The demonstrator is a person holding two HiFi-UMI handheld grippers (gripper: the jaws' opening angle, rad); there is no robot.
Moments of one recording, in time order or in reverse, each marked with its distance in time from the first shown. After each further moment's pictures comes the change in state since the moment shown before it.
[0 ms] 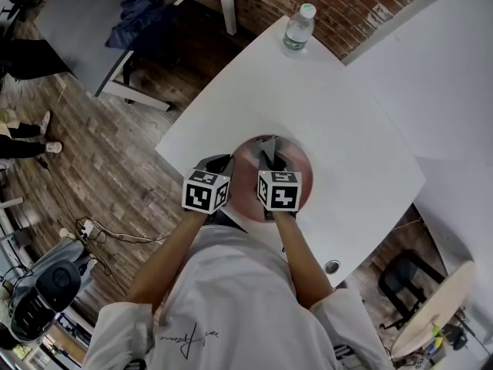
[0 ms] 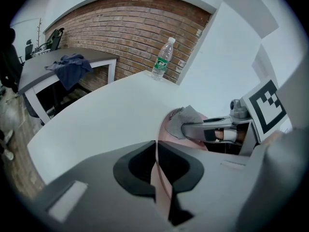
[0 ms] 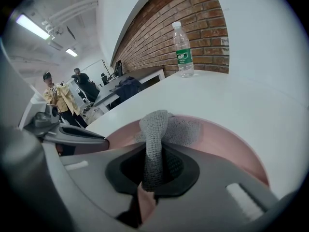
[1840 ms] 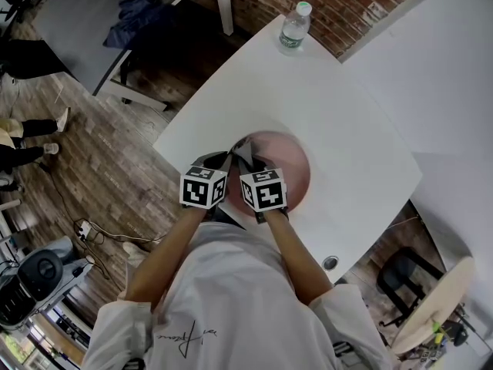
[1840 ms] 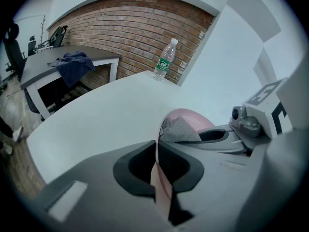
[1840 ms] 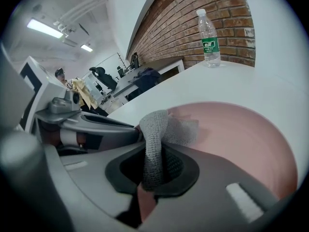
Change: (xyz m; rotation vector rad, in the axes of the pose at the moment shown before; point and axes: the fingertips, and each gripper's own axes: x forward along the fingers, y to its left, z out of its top) left arm -0.003 0.001 0.000 -0.035 -0.009 -0.004; right arm 0.005 0.060 -0.022 -0.094 0.100 0.178
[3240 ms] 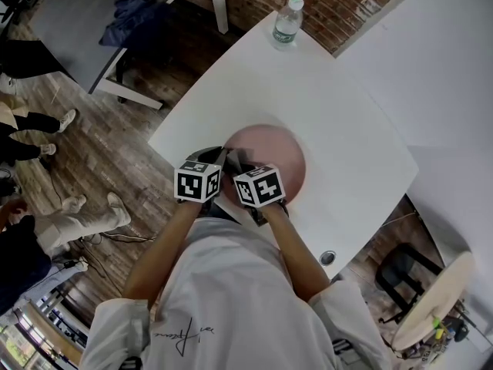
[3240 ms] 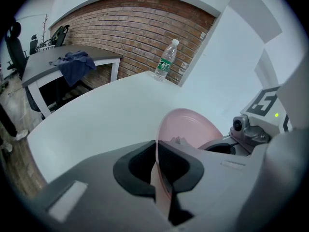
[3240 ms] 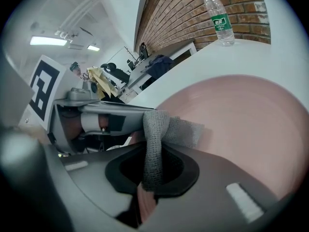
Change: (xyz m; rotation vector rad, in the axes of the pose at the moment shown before) left arm 0.000 0.001 0.000 -0.013 -0.005 0.007; right arm -0.002 0.034 -0.030 0.027 0.146 0.214
